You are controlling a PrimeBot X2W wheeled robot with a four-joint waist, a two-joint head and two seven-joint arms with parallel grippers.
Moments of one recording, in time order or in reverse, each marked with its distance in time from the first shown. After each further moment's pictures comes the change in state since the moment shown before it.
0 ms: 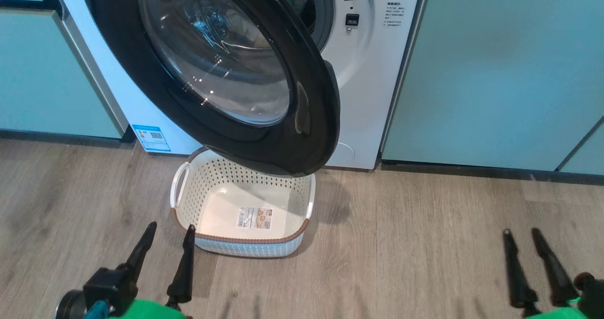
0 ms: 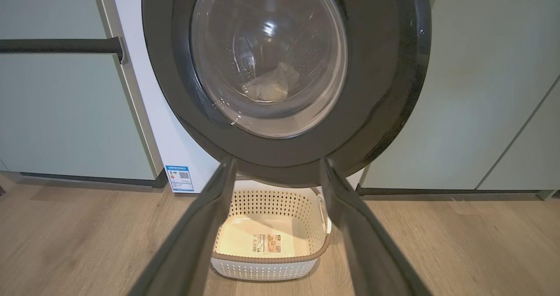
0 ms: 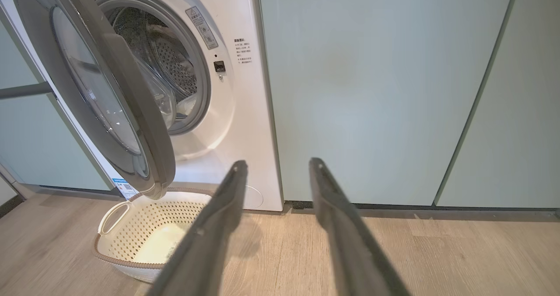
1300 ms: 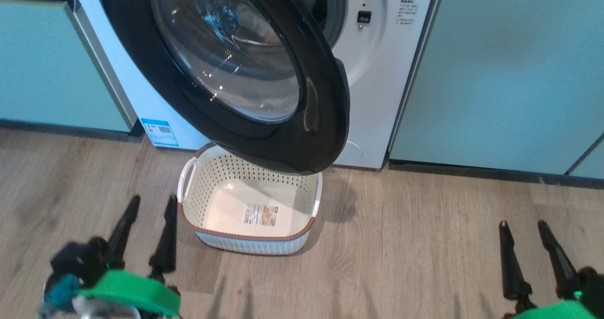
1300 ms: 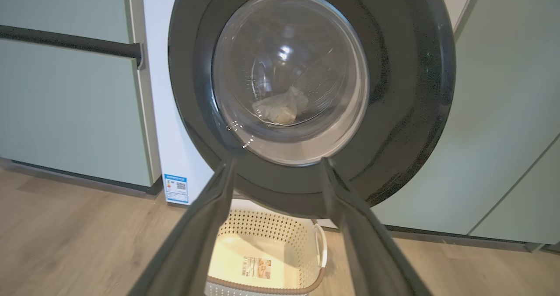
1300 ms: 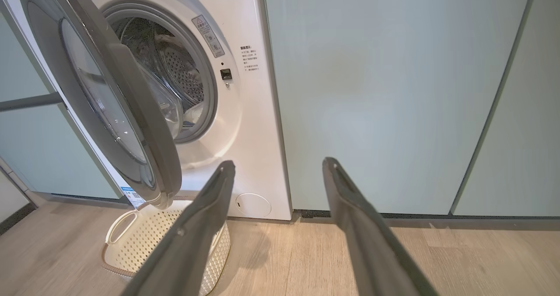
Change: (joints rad) left arm -0.083 -0.004 0.077 0.026 -0.137 -0.101 0.004; right arm -0.052 -0.009 0.008 0.069 0.035 0.000 -0.052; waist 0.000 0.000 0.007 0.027
